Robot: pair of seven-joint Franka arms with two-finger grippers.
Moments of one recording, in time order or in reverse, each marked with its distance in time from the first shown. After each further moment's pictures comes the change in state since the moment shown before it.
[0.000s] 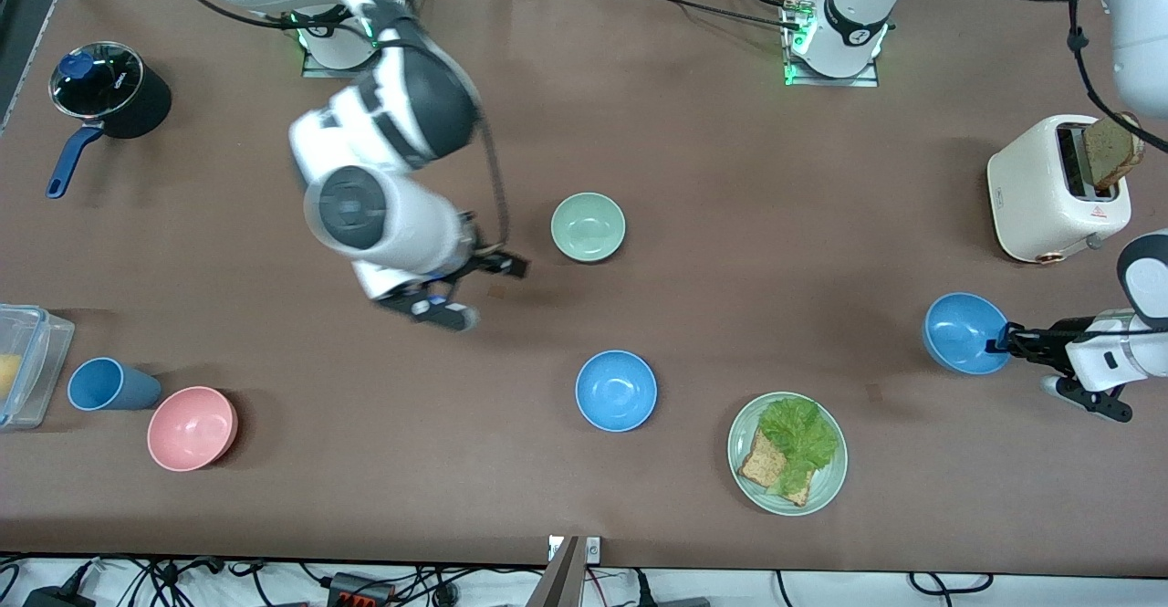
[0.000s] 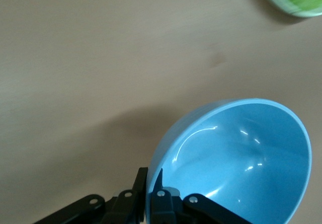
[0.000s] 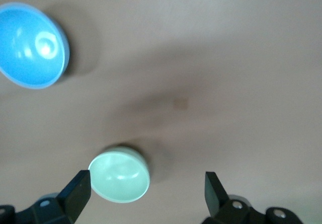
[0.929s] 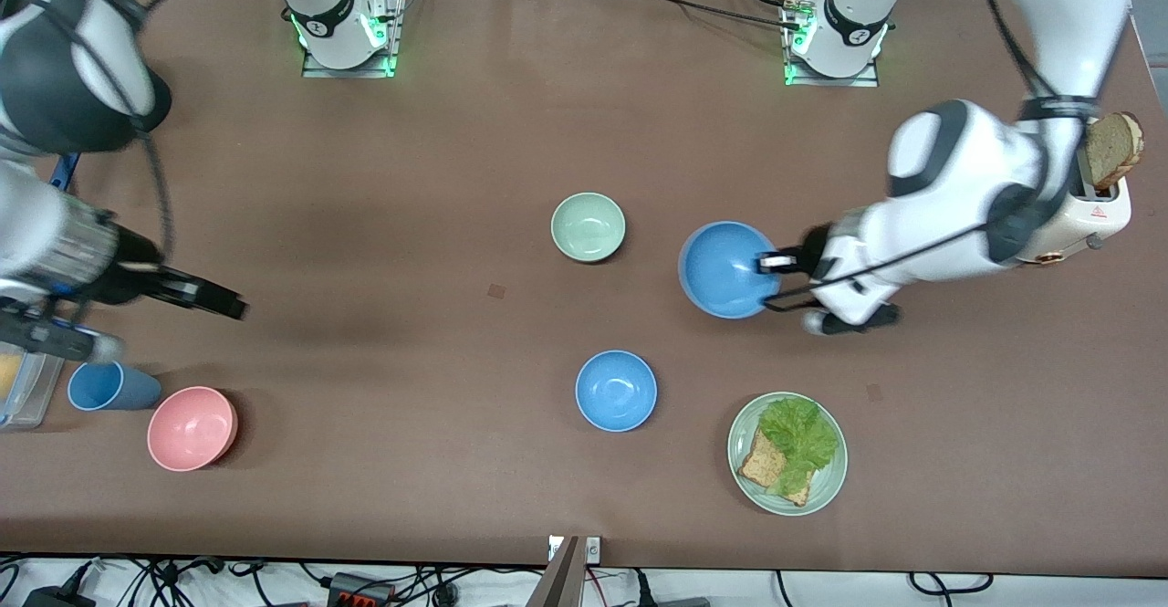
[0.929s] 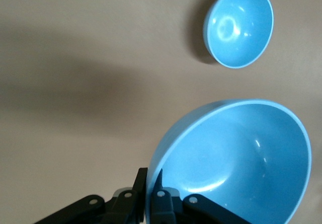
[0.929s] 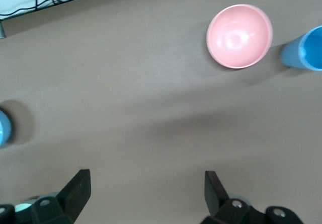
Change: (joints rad) left arm -0.065 -0.290 -0.589 -0.401 -0.037 0.211 -1.211; right arm -0.408 -0.272 -0.028 -0.158 -0.081 0.024 -0.486
